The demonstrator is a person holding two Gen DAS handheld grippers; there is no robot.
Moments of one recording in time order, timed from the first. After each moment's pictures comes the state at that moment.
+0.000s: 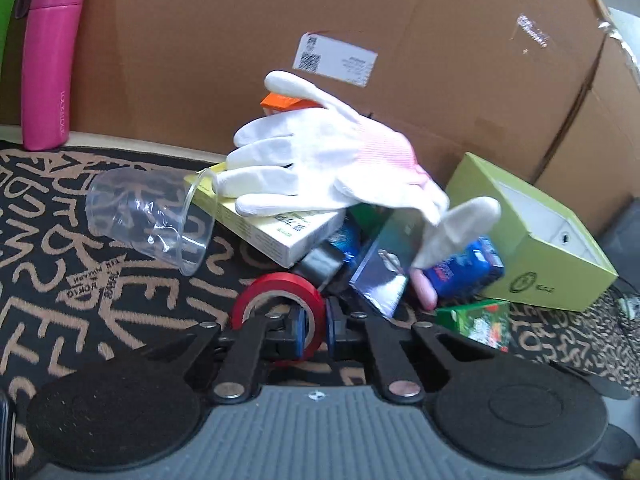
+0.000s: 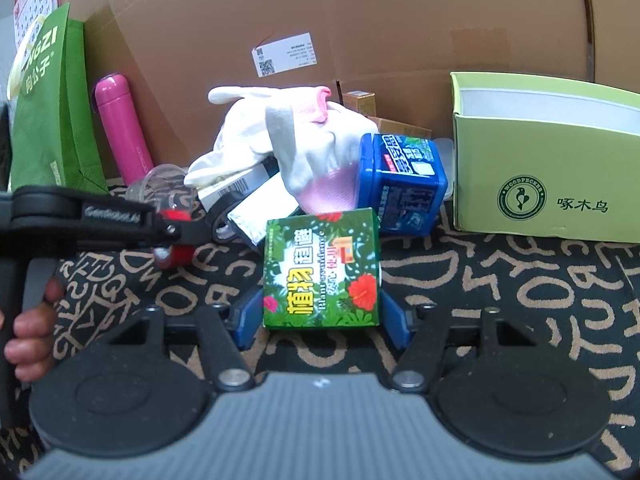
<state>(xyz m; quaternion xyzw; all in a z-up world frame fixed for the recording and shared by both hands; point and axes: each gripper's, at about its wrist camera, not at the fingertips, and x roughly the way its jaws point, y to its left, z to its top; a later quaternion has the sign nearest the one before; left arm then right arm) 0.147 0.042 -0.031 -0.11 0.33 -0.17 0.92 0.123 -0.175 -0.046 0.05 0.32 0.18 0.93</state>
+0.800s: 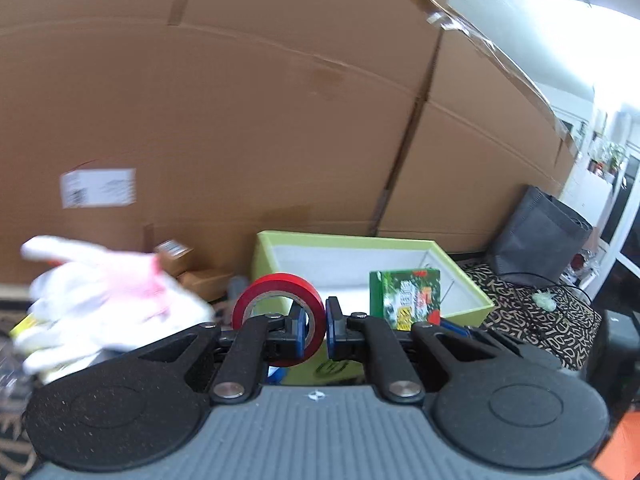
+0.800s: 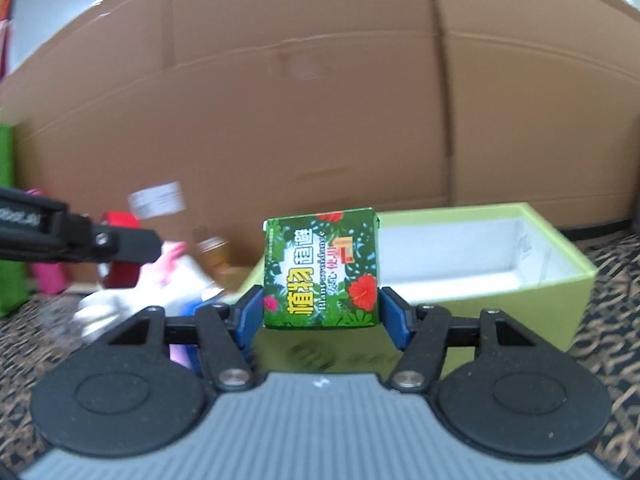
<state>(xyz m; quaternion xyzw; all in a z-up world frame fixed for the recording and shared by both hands) 0.149 -0.105 0.063 -0.05 0.24 -0.31 0.92 0.150 -0.286 0.022 0.05 0.18 0.04 0.98</state>
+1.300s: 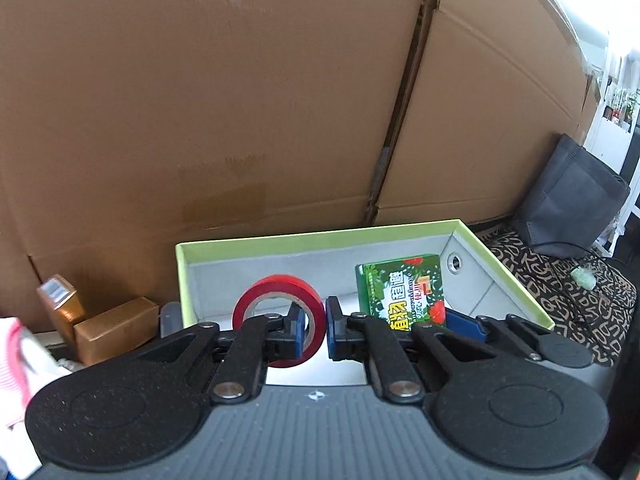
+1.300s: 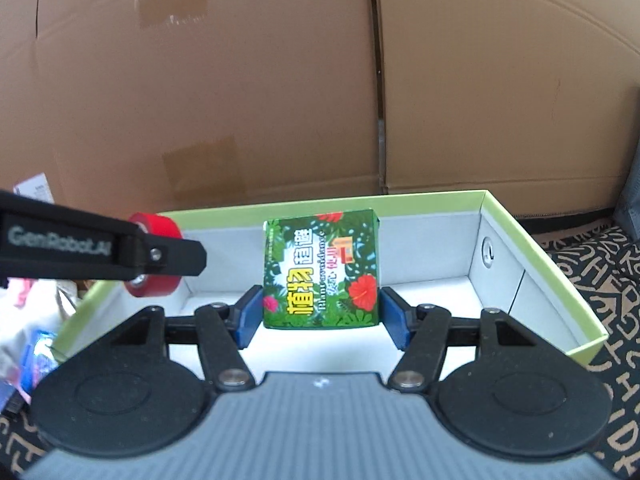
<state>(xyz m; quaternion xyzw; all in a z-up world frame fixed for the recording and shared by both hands) 0.240 -0.208 0.025 0.00 0.29 -0.31 0.91 0.245 -0.340 -0.007 0.04 0.24 -0.02 0.97</state>
